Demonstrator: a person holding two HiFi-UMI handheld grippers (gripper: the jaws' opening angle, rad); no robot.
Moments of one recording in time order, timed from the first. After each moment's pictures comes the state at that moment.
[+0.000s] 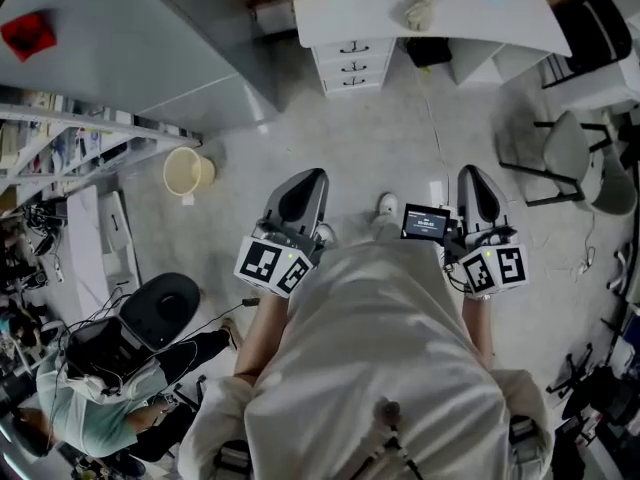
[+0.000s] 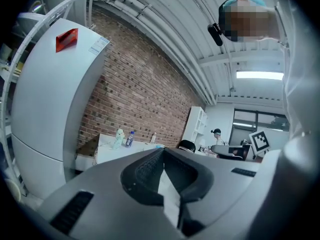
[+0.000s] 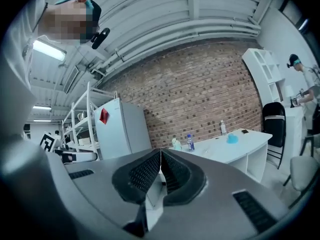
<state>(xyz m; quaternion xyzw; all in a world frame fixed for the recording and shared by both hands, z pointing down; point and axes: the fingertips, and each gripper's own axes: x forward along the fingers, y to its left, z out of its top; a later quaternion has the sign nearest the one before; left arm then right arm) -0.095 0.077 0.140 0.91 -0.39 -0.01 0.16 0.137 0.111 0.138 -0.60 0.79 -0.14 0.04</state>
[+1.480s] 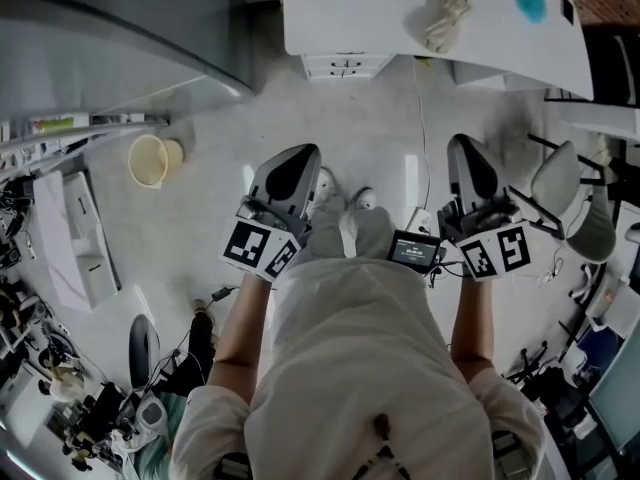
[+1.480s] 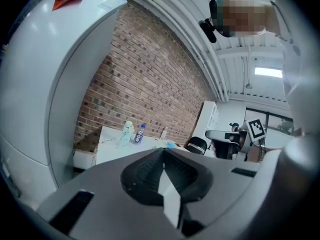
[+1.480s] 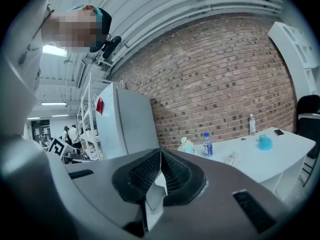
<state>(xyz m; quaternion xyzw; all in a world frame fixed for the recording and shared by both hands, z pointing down) -0.073 -0.141 0.211 0.90 -0.39 0.01 0.21 0.120 -0.140 0.164 -0.51 0.85 -0.14 -0.01</state>
